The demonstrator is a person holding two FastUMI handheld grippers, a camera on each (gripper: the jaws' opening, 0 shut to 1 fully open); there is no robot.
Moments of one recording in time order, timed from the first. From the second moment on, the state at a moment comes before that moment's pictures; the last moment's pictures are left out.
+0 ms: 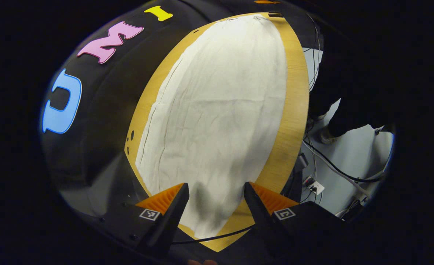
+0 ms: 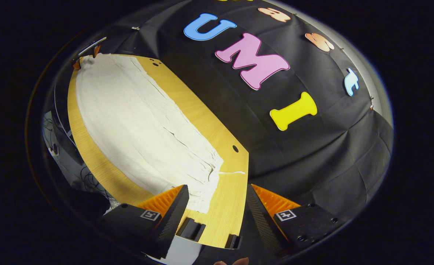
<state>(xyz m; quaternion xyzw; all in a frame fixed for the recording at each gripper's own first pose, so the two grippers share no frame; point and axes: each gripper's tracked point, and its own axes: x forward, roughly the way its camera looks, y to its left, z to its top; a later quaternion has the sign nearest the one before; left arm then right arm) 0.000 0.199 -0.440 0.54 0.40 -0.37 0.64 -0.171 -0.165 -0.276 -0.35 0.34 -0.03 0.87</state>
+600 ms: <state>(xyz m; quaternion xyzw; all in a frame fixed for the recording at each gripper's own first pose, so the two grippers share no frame) 0.046 0.205 -0.471 0.54 0.48 -0.39 0.57 -0.187 -0.186 -0.299 -0.36 0.37 -0.02 0.86</state>
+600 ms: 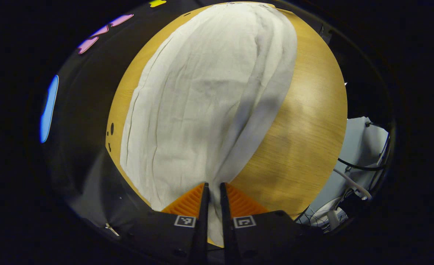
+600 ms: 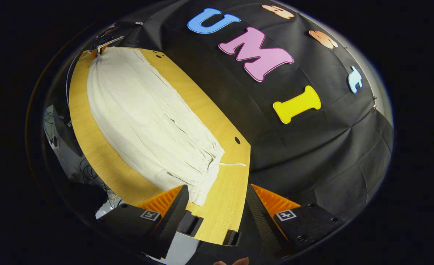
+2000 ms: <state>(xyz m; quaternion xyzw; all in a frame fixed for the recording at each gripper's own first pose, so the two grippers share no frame) 0.051 0.202 -0.470 0.50 0.56 -0.38 0.54 -0.154 -0.170 -0.459 -0.39 0.50 0.35 0.69</state>
